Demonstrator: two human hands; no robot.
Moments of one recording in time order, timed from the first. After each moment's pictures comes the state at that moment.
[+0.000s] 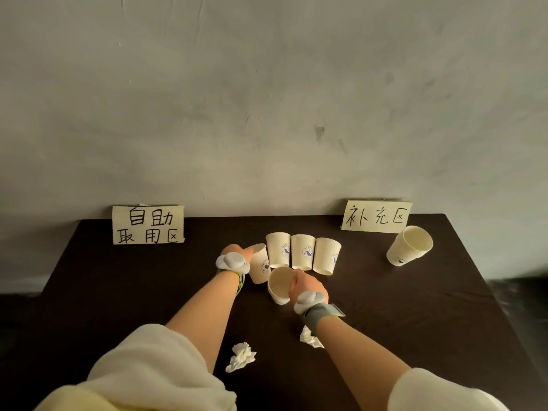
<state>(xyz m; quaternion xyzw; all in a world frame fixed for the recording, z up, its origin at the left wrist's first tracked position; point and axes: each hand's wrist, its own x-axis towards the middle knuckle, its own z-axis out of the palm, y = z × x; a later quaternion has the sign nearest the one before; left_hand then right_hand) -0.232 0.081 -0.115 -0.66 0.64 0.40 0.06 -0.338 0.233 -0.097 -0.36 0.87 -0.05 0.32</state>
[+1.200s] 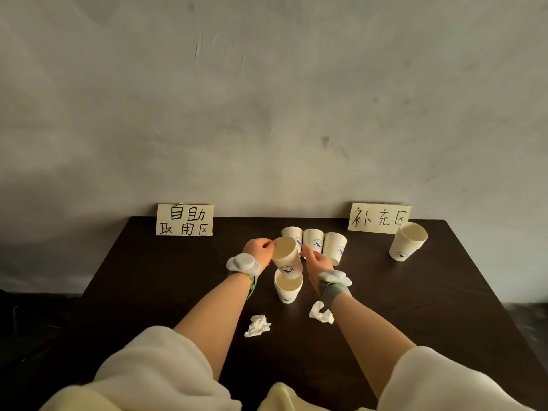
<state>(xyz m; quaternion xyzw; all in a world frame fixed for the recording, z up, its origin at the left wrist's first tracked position) -0.190 0.181 -0.041 -0.53 0.70 0.44 -0.18 -0.314 0.278 -0.061 -0.22 0.81 -0.39 0.38</state>
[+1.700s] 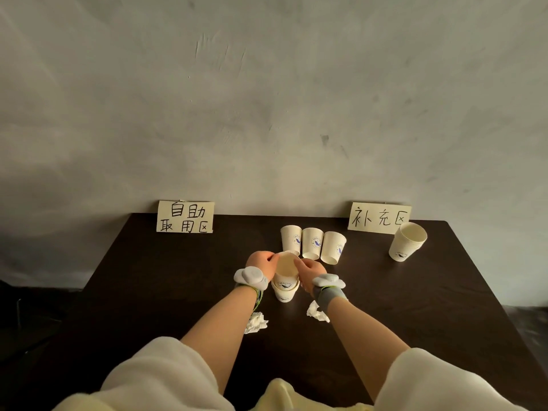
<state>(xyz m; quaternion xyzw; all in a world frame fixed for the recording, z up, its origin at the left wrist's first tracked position) -0.190 0.207 -0.065 -0.55 0.72 0.40 -0.11 -0.312 0.280 -0.084 -0.27 0.80 -0.35 0.41</state>
